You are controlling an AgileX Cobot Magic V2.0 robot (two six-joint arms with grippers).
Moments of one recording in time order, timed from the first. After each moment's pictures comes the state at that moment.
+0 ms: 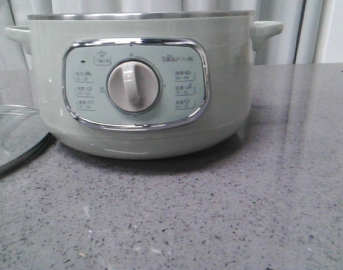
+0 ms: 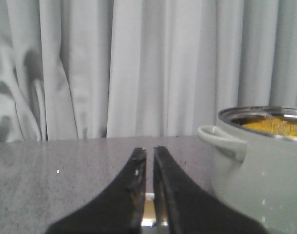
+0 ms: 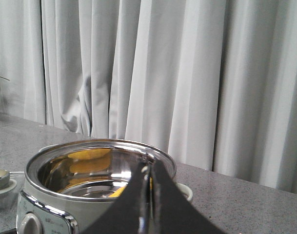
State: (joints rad) left arm -0.20 0.03 -0.04 -0.04 -0.09 -0.02; right arm 0.48 0.20 -0.39 -0.16 0.04 0.05
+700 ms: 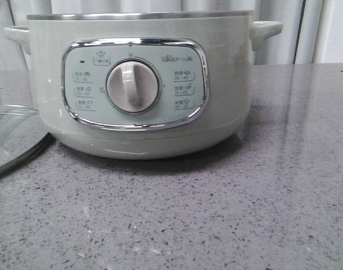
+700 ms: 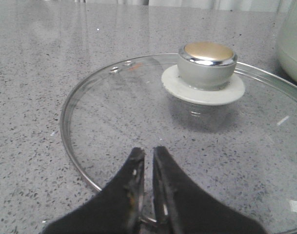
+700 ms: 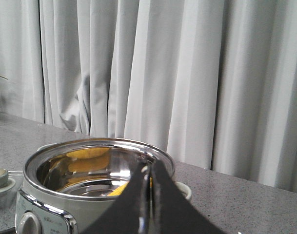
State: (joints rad) left arm -0.04 0.00 0.00 -0.06 0.32 -0.02; right arm 0.48 0.20 -0.39 -0.16 0.04 0.05
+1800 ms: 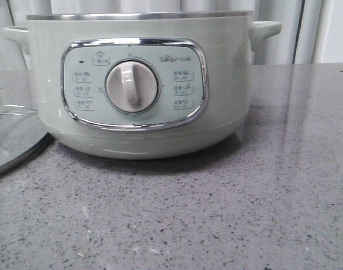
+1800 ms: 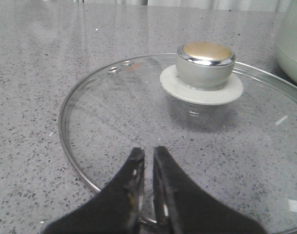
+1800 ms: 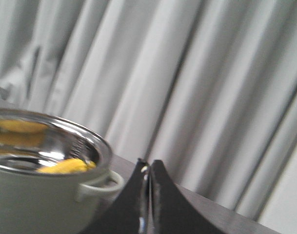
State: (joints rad) left arm -0.04 0.00 0.00 -0.06 0.32 -0.02; right arm 0.31 0.17 -0.34 -0.38 0.01 -0.01
